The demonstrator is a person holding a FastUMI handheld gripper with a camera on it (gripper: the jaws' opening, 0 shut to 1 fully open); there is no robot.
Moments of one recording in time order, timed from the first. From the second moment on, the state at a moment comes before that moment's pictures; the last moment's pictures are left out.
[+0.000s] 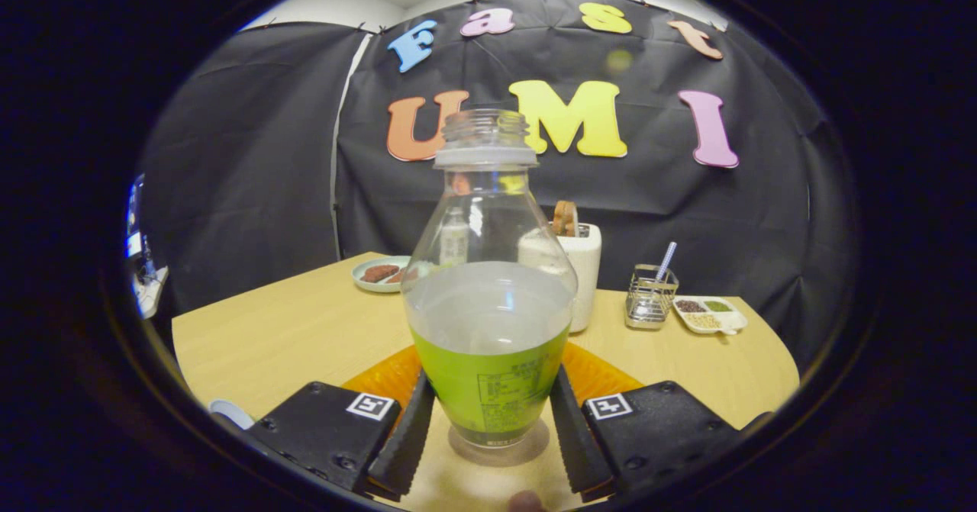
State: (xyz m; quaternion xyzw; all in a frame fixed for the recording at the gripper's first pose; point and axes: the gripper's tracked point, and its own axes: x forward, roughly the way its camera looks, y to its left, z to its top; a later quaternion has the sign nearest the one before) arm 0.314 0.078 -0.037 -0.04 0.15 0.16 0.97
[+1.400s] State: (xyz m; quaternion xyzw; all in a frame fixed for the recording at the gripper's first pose) arm 0.317 0.061 -0.069 -0.03 0.16 0.12 0.98
